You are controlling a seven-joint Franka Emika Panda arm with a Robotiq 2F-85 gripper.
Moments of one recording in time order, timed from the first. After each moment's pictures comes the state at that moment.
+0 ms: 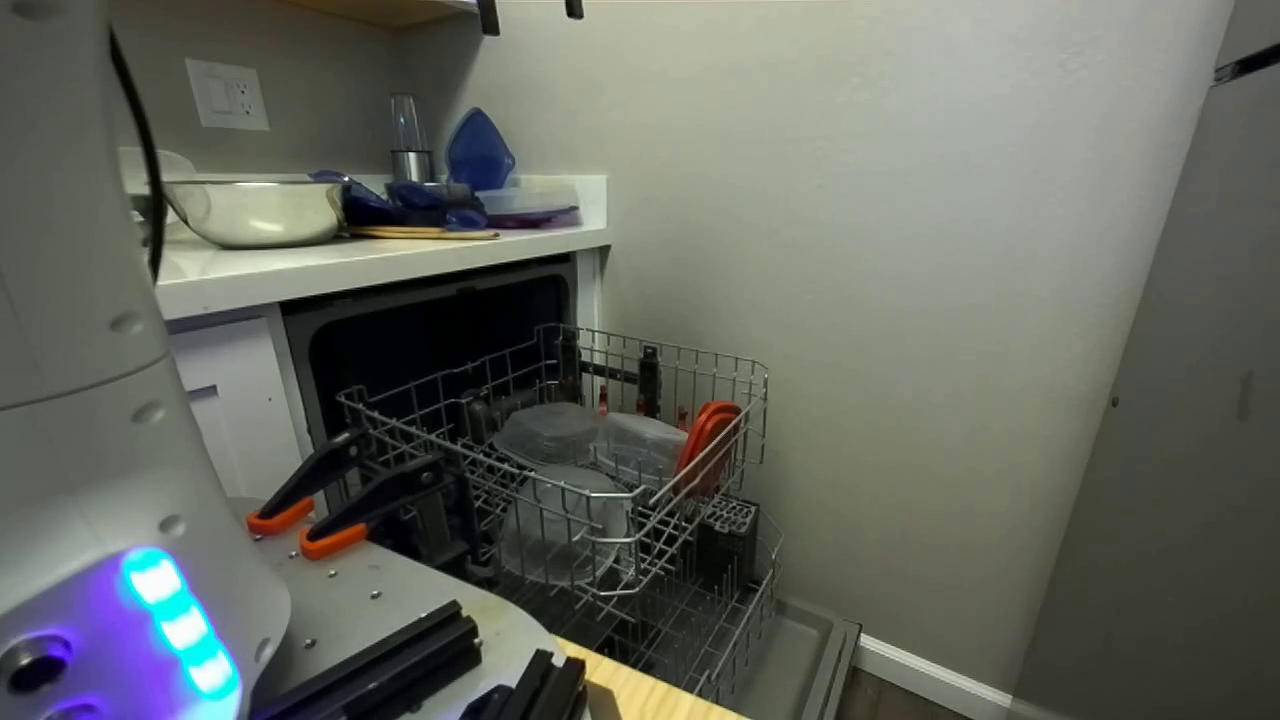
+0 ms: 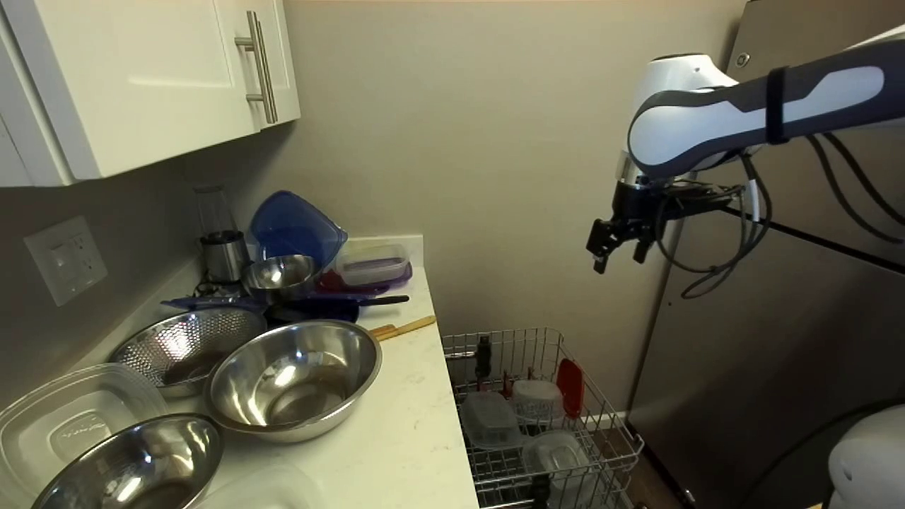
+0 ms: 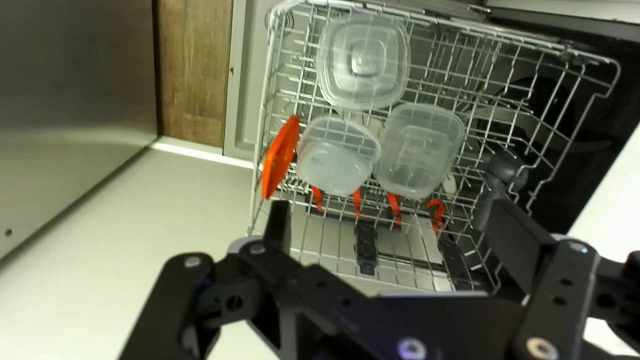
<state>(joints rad) 0.07 -0.54 0.10 -2.43 -0.03 2.02 0.08</state>
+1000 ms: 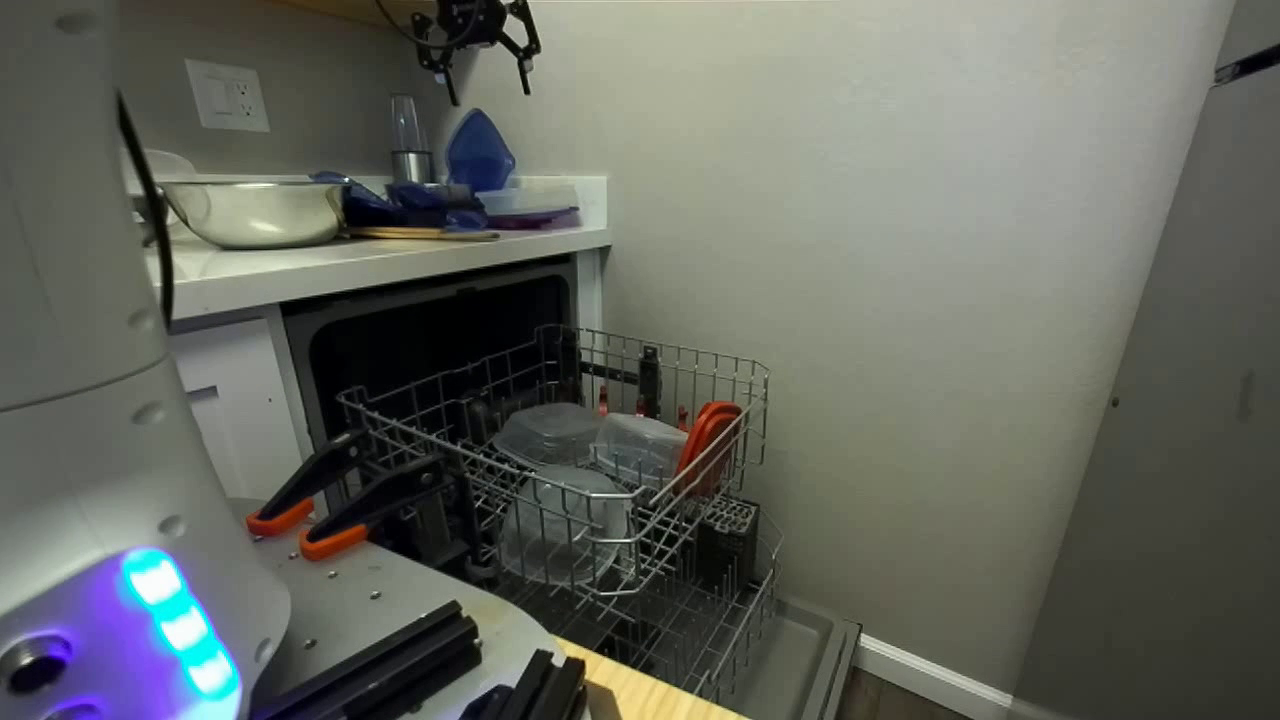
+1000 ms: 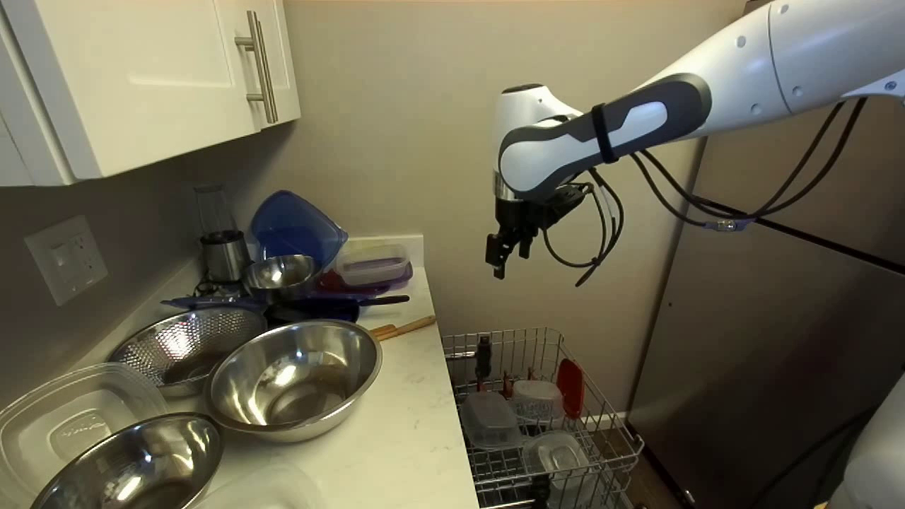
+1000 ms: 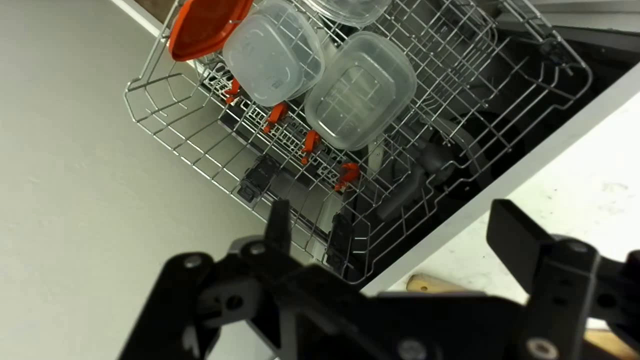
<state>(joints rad) 0.20 0.00 0.24 -1.98 -0.19 2.09 -0.05</state>
